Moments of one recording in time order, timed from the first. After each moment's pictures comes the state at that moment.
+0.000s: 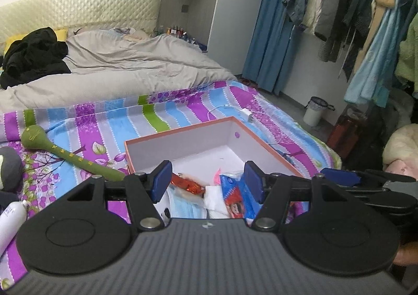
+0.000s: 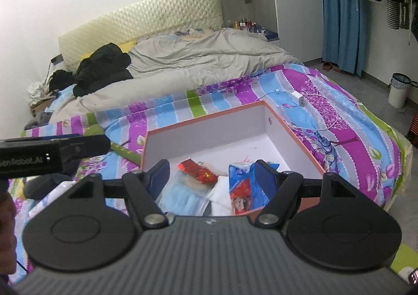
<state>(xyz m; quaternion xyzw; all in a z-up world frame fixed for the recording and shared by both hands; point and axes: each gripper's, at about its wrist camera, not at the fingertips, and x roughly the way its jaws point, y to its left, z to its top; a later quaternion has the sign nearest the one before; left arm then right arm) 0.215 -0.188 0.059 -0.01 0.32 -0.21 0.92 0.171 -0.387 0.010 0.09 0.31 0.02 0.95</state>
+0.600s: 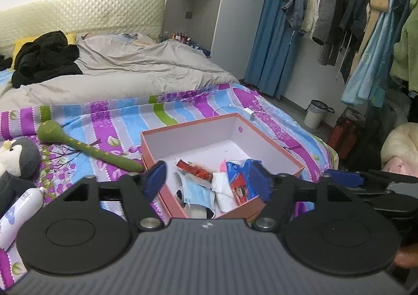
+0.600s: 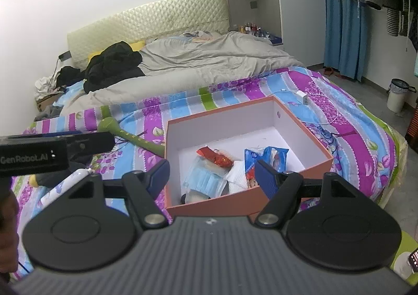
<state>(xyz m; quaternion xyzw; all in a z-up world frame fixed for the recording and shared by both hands) 0.148 -0.145 0.069 -0.01 0.30 -0.21 0.93 0.111 -0.344 0.019 0.08 0.29 0.02 0.95</state>
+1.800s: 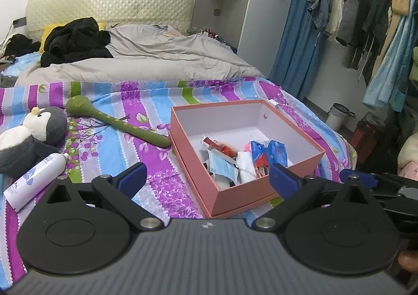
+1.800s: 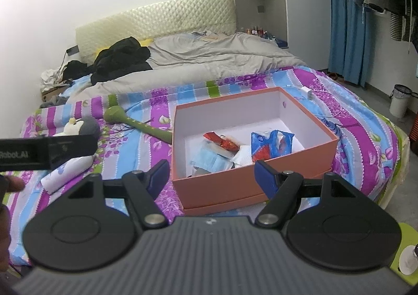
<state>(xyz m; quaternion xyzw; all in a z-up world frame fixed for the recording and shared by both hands) 0.101 -0.115 0.032 -0.03 0.31 -0.15 0.94 0.073 -0.326 -0.015 0.06 0.28 0.03 0.96</state>
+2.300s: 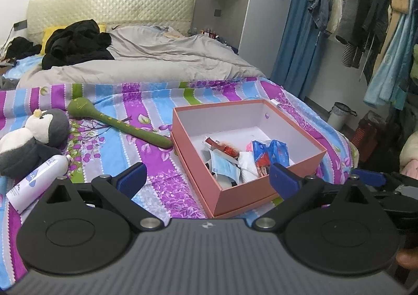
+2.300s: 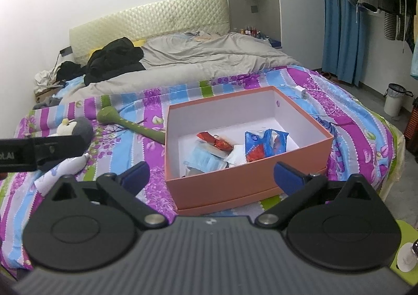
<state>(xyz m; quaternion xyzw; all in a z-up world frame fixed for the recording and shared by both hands) 0.097 -0.116 0.033 -0.02 0.31 -0.14 0.94 0.075 -0.325 -0.020 0.06 0.28 0.01 0.96</state>
